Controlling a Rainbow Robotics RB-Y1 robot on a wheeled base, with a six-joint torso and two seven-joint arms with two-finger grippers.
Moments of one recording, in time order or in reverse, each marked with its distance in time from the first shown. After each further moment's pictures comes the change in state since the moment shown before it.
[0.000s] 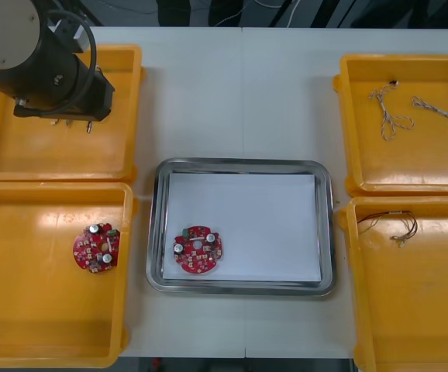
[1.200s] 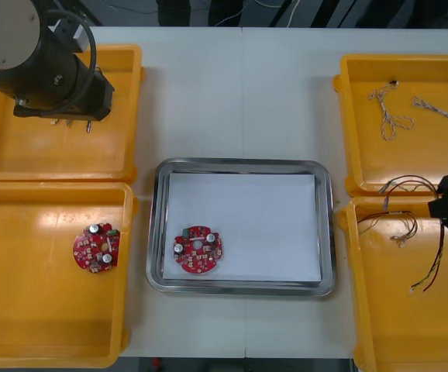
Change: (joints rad) right arm -0.332 0.000 0.294 0.000 -0.065 0.000 0.002; left arm 0.000 0.000 0.000 -0.002 -0.004 0.001 0.000
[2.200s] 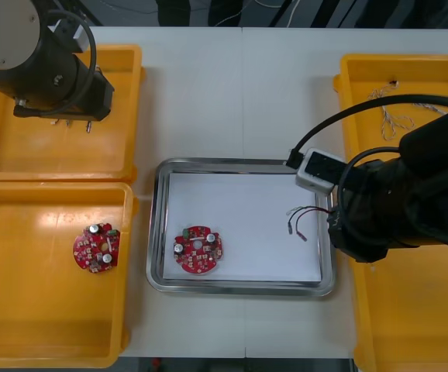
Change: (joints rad) right arm -0.257 0.182 0.564 0.015 0.339 0.000 0.703; left arm 0.000 0.000 0.000 -0.001 0.000 0.000 0.000
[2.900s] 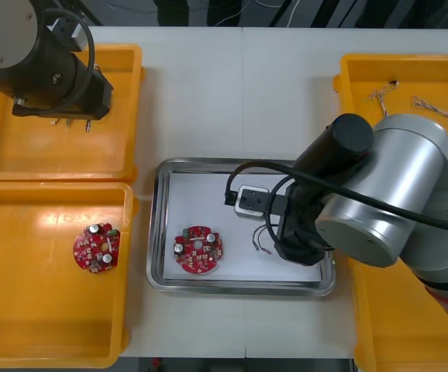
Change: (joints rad) right arm -0.009 0.267 0.249 0.269 0.388 0.000 0.320; left arm 0.000 0.000 0.007 -0.001 0.001 0.000 0.000
